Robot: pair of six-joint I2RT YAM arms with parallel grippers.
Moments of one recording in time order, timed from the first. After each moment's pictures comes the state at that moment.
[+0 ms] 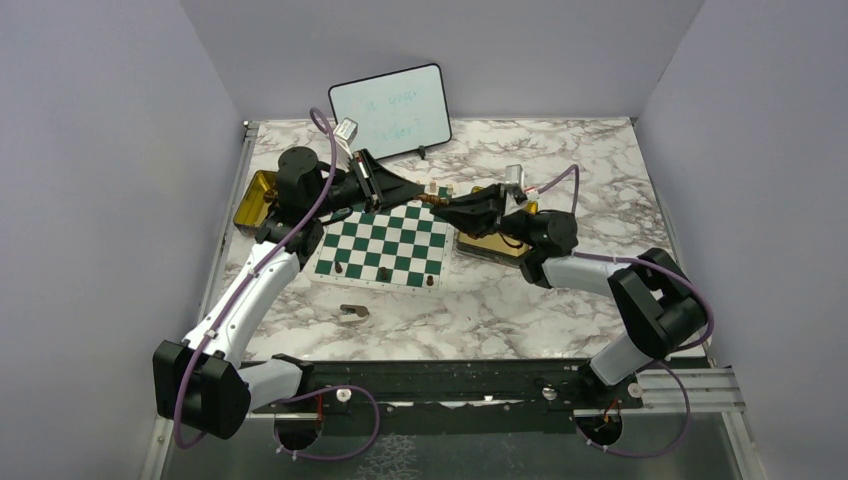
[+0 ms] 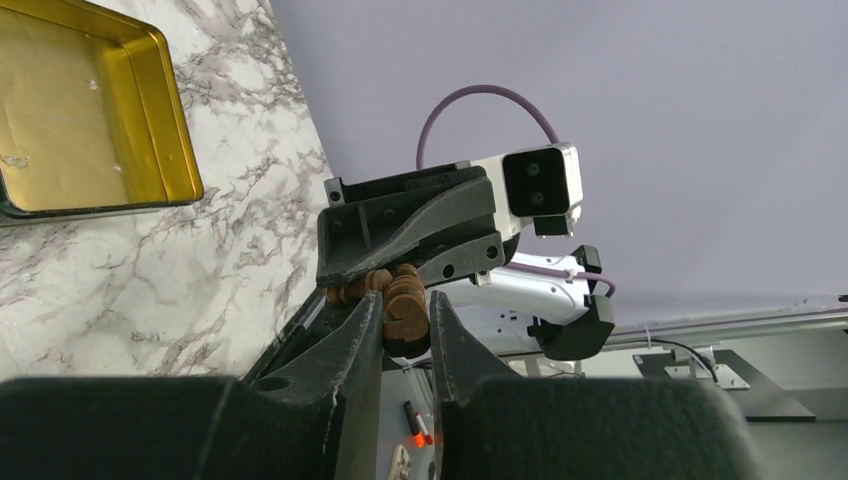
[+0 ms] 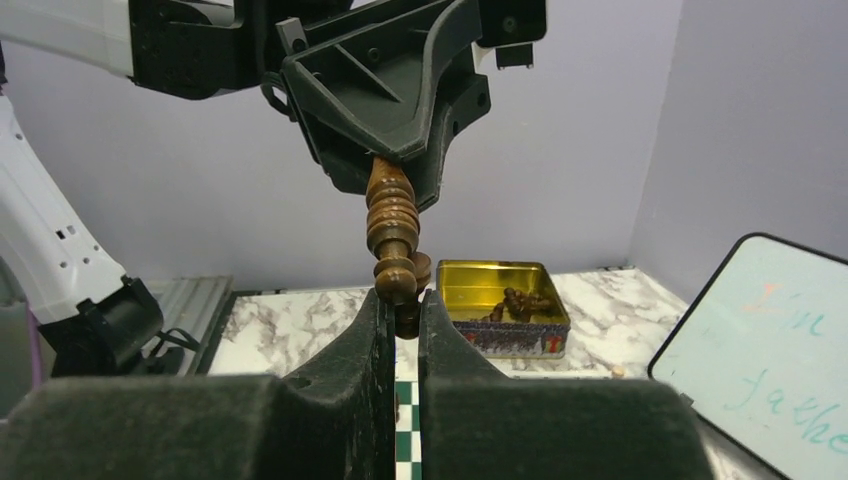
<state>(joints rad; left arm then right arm) -0.32 1.18 1.01 0.13 0.82 -1.18 0.57 1.59 0.70 1.52 -0.75 0.38</state>
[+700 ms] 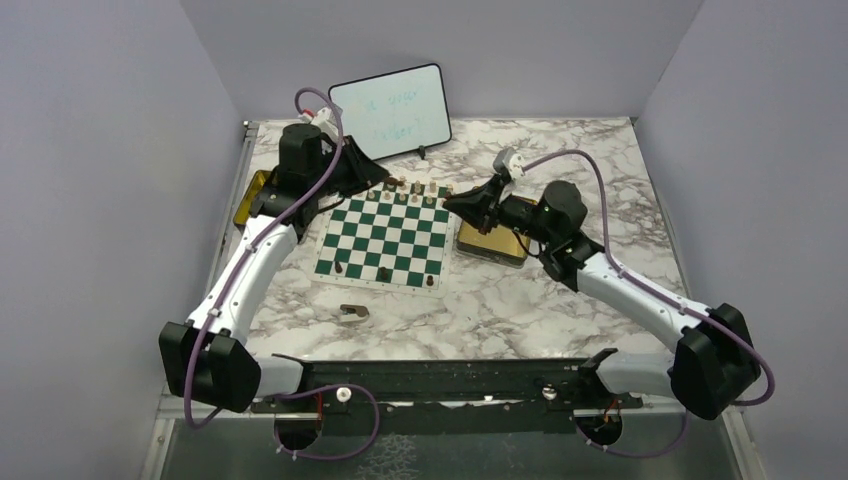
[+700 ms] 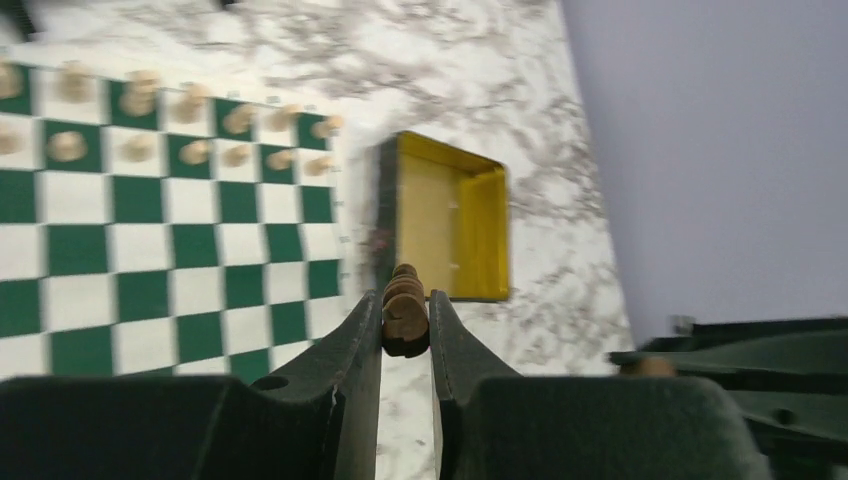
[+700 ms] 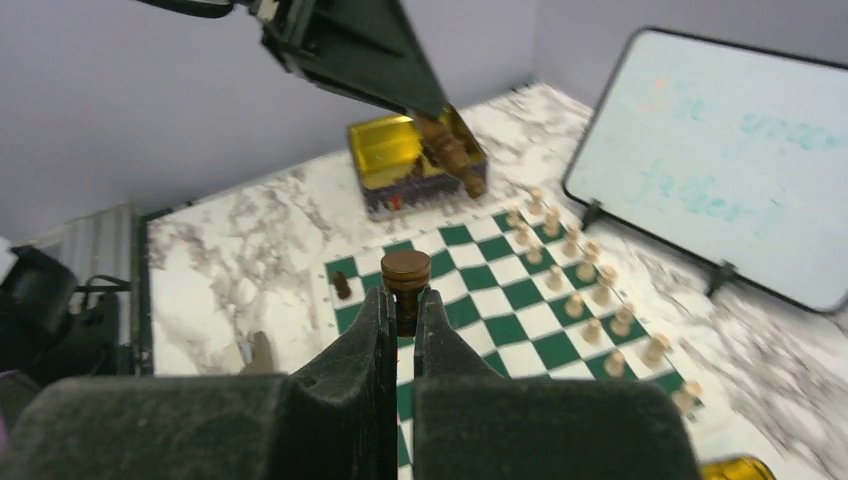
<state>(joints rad) -0.28 1.29 1.23 -0.29 0.42 -0.64 0.58 1.26 0.73 0.70 -0.57 0.14</state>
